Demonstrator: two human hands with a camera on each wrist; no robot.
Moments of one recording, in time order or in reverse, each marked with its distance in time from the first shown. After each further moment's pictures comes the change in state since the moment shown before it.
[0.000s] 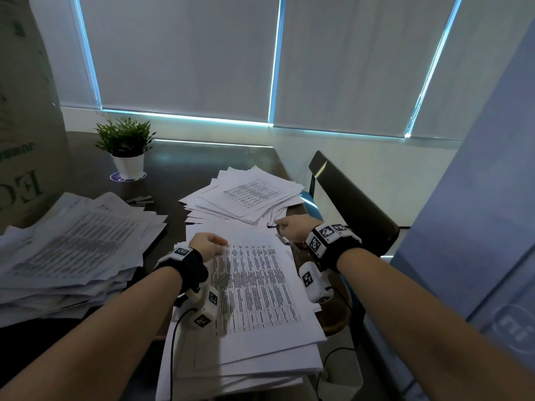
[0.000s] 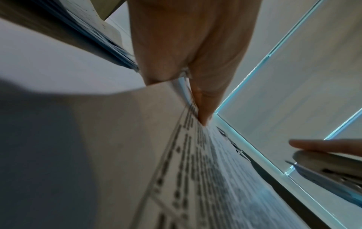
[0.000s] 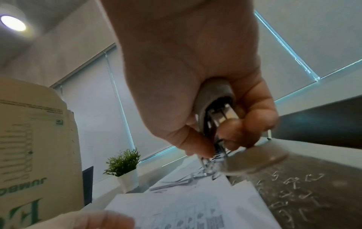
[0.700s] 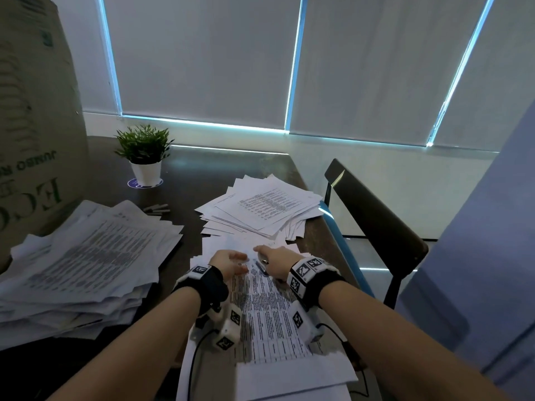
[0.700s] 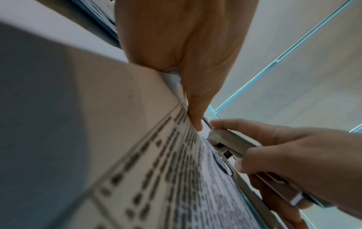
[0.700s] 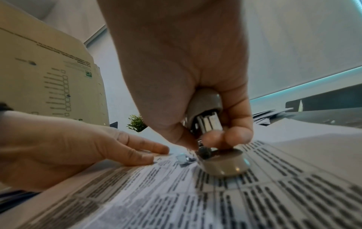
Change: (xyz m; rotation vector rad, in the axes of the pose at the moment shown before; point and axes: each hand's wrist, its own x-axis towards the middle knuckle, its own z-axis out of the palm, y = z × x) left_hand 0.004 -0.001 0.009 -0.031 -0.089 -0.005; right_hand 0.037 -0.057 0.056 0.058 -0.075 -0.201
